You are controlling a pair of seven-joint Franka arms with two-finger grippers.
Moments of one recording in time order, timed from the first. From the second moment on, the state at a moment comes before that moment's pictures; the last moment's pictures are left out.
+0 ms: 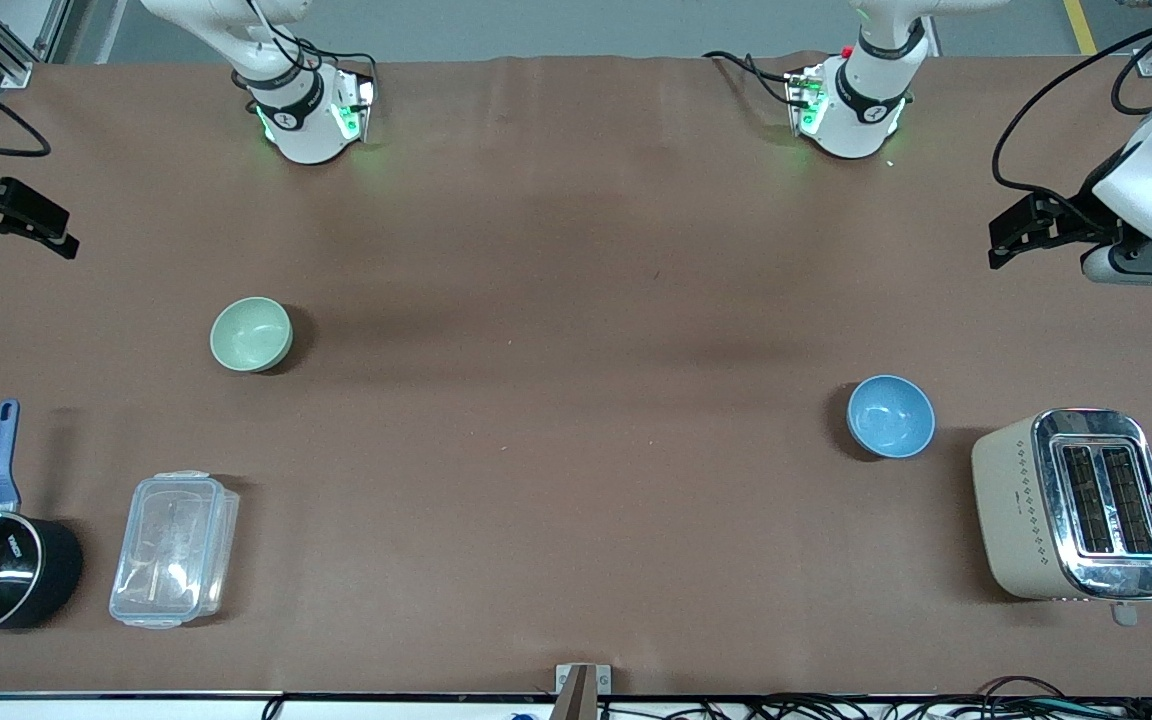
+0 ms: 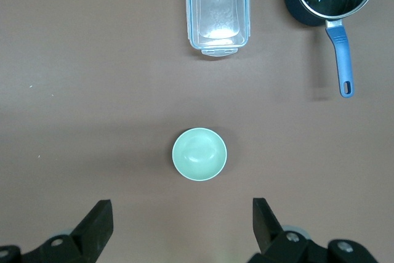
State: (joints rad) left arm -0.02 -0.02 -0.10 -1.61 0.01 1.57 -0.02; right arm -0.04 -0.05 0.01 -1.56 -0.01 1.51 0.00
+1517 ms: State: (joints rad) left arm 0.05 0.35 -0.09 -1.91 0.07 2.23 -0.02; right arm -0.24 -0.01 0.00 -1.99 0.11 1.91 -0.24
